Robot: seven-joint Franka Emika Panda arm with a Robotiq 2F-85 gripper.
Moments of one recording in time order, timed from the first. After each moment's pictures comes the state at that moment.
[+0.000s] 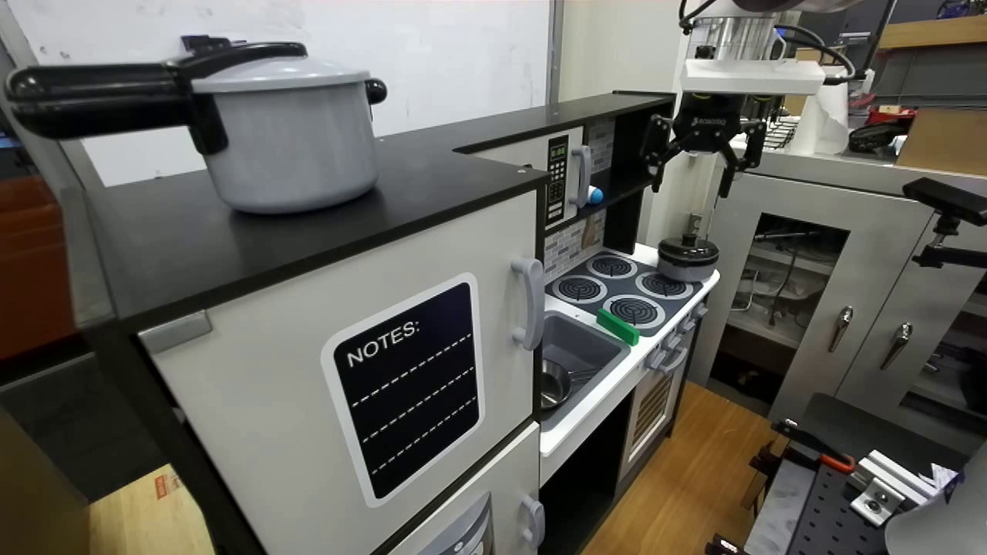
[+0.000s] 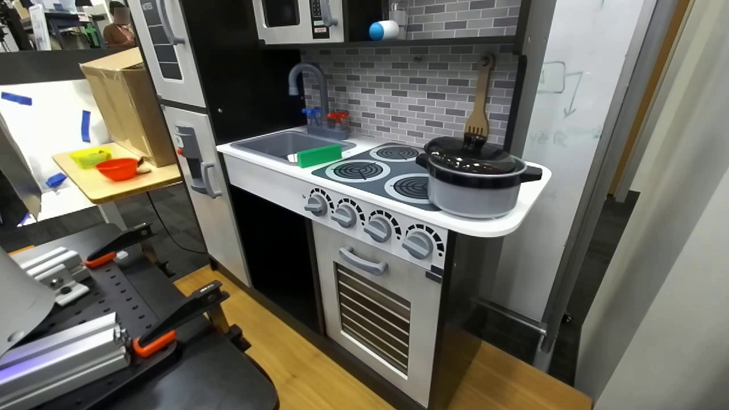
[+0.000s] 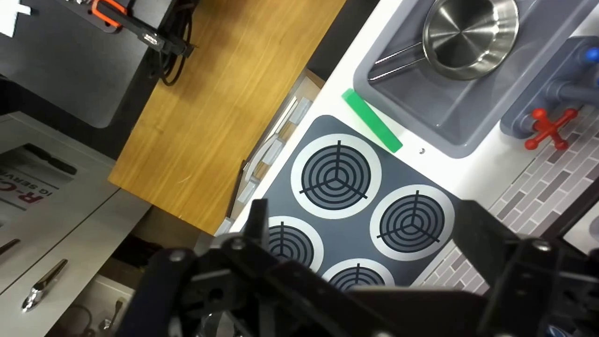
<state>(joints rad) -0.21 -0.45 0.00 -2.38 0.02 1.97 0.75</state>
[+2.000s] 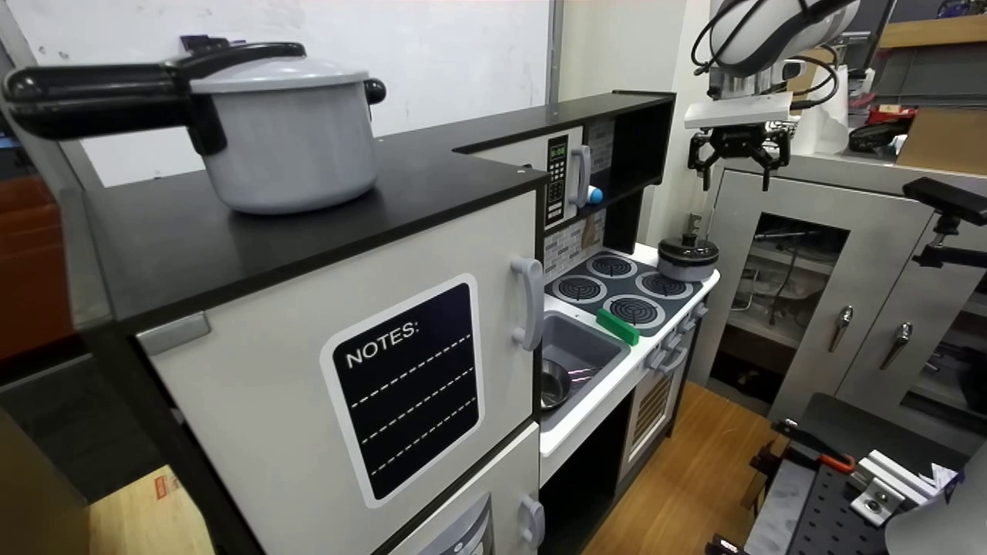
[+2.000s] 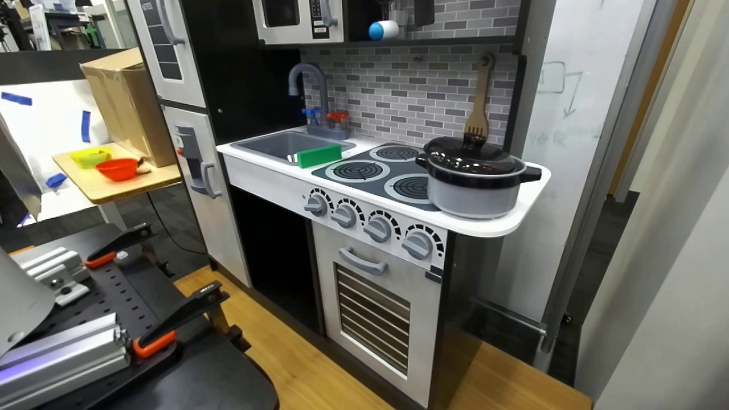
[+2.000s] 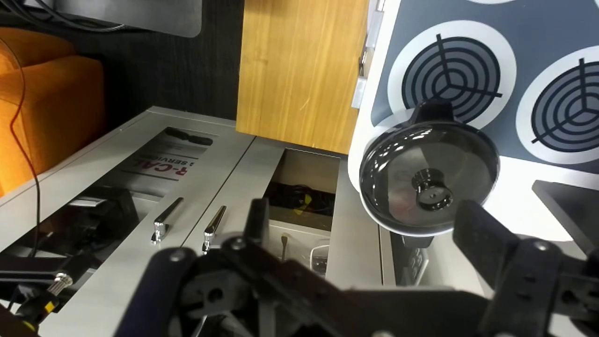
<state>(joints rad) -0.32 -0.14 -0.18 -2.19 -0.29 2.01 1.01</state>
